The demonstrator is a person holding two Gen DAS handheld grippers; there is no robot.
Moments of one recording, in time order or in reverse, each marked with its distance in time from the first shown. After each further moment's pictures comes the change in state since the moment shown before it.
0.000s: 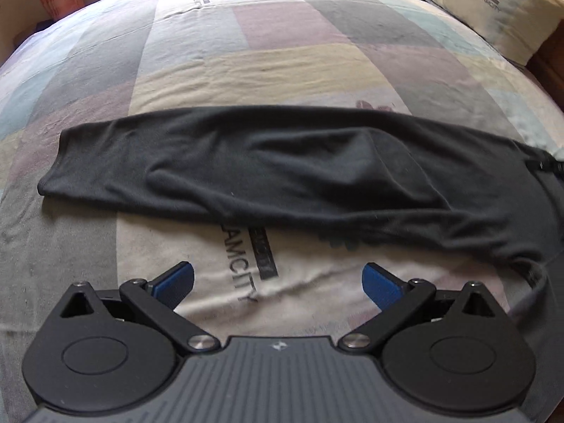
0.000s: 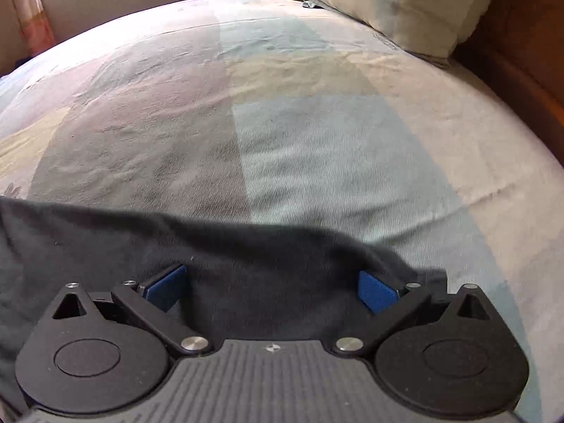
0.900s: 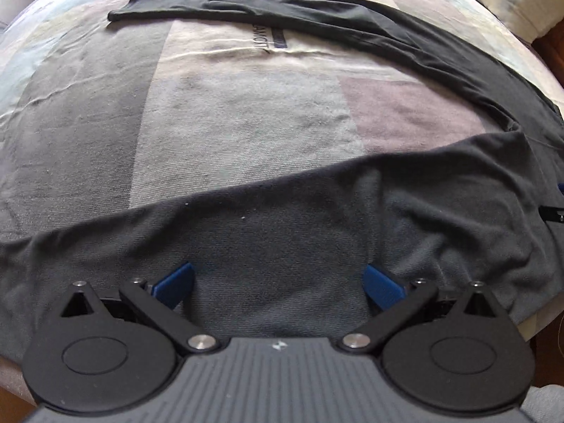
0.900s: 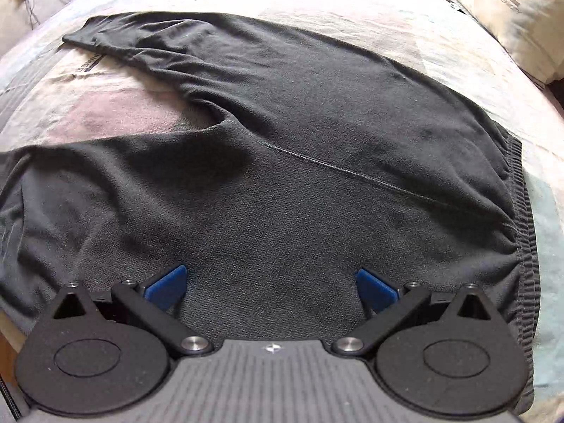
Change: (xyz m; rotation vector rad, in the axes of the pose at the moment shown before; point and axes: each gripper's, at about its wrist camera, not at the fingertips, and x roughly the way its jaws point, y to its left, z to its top) left arm -0.051 0.003 -0.187 -0.272 0.078 0.027; right arm -0.124 0.087 -0.182 -0.395 0.128 0.243
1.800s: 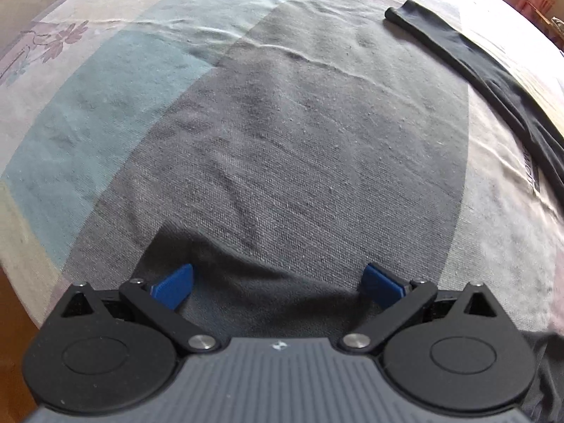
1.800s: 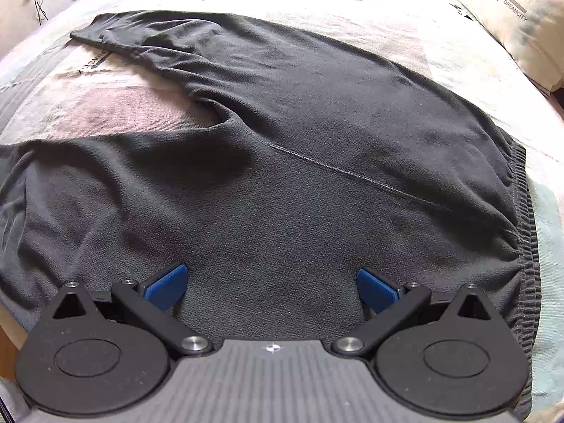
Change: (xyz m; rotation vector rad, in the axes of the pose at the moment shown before) left arm -0.002 0.174 0.029 -0.478 0.005 0.238; right arm 0.000 -0.001 -0.005 -0.021 -0.017 0.006
